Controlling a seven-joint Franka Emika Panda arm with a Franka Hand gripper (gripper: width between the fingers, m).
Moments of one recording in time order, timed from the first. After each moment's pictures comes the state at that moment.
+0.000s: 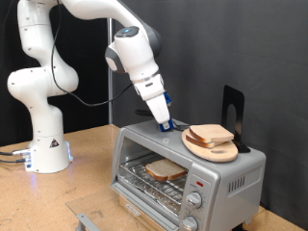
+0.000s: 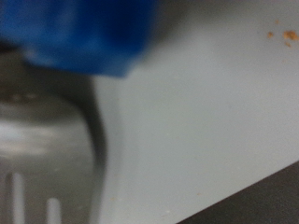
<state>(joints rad) 0.09 -0.27 0.30 -2.56 0.67 2.51 -0.37</state>
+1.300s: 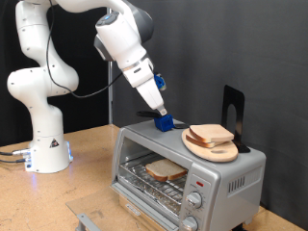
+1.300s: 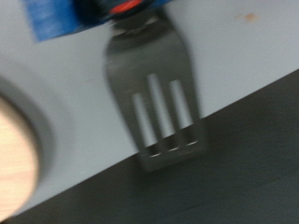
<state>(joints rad) 0.07 -0.39 0.20 -2.57 0.86 2.35 -0.57</state>
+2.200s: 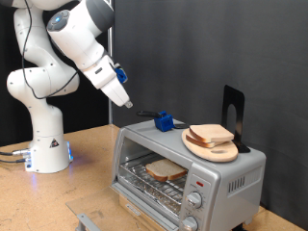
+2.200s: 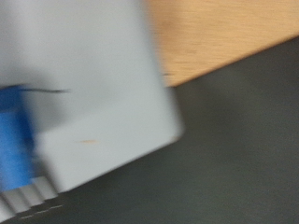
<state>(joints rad) 0.00 -0.57 -0.04 -2.66 0.78 1.88 -0.73</state>
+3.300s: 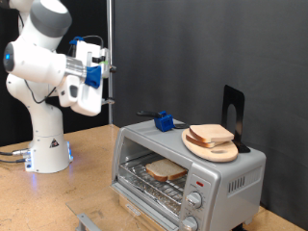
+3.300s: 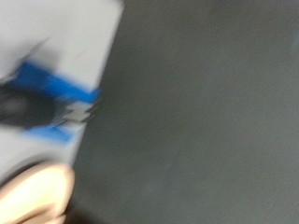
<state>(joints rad) -0.14 -0.58 -0.24 -2.75 1.12 1.75 -0.27</state>
